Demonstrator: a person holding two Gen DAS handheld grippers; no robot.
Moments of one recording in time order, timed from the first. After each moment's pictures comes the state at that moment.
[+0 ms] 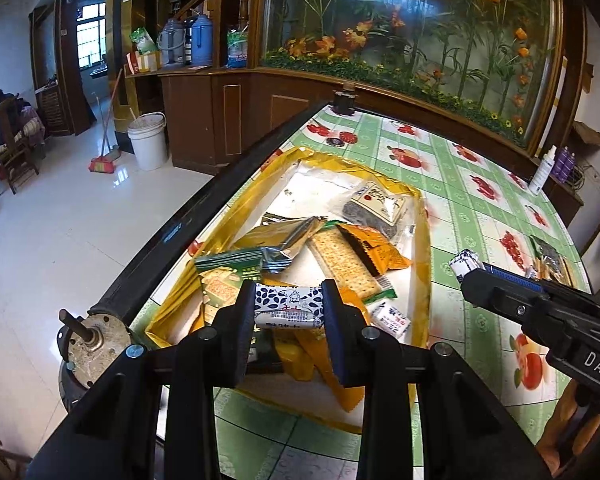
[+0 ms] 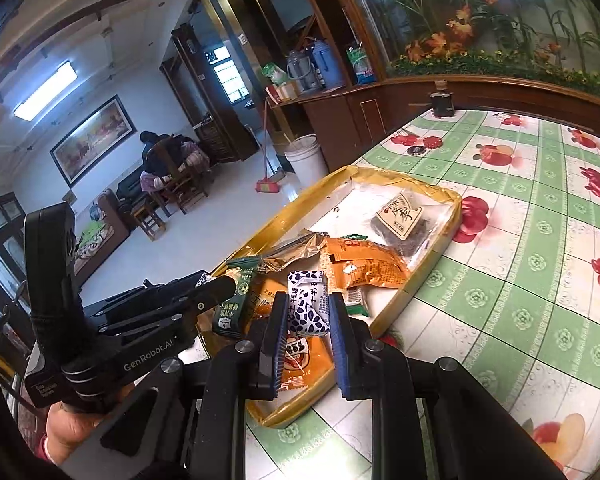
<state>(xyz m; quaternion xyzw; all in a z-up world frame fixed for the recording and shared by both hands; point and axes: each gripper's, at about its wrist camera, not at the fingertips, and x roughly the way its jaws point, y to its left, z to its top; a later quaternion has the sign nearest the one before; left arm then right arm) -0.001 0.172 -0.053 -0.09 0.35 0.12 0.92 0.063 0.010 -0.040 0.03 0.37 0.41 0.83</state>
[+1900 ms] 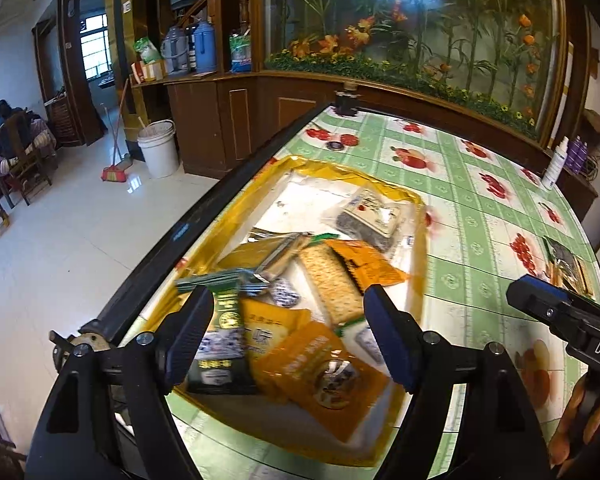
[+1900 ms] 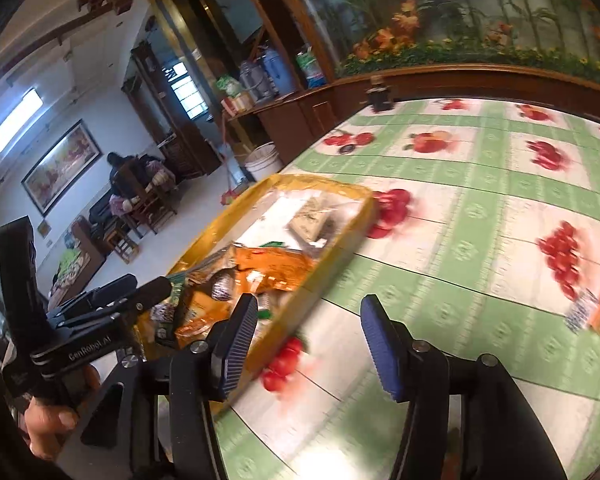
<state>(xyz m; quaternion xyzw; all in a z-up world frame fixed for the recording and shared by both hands) 0.023 0.140 -0.043 -0.06 0.36 0.13 0.92 0.101 -0.063 -0.057 0.07 0.39 0.34 0.85</state>
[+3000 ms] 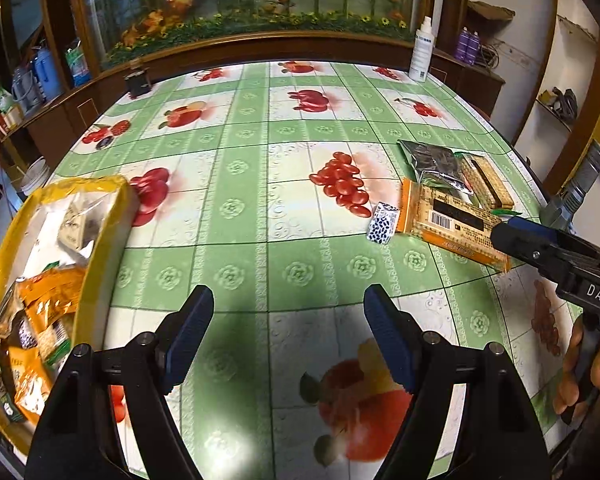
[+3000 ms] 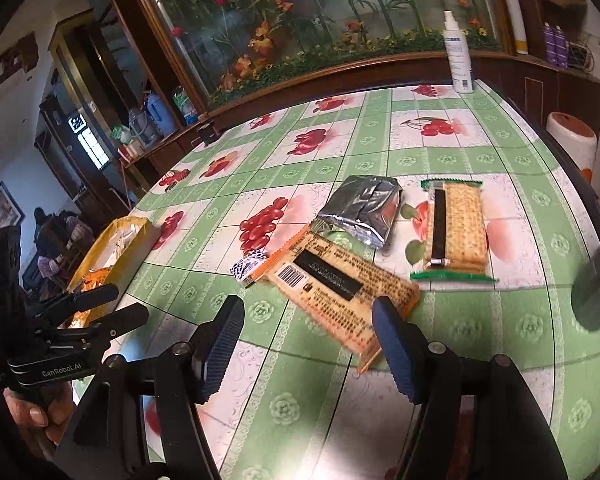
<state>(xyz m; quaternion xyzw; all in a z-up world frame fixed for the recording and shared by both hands) 0.103 -0.074 -0.069 0.04 0.44 -0.07 0.90 0.119 -0.303 -0.081 0.10 0.40 0.17 0.90</state>
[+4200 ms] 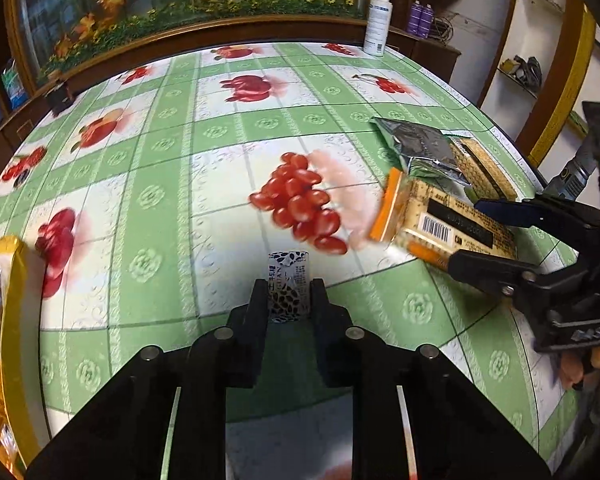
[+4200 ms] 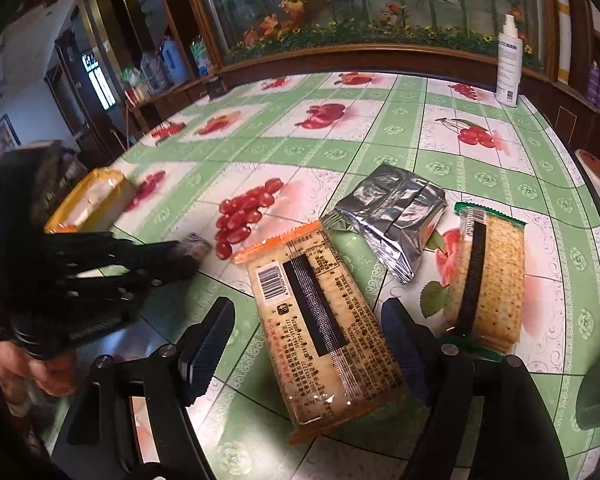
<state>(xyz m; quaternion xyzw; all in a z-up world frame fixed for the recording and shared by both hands) 0.162 -0.090 -0.103 0.06 0.45 -0.17 0.87 0.168 -0.275 -0.103 0.00 0.43 0.20 0.88</state>
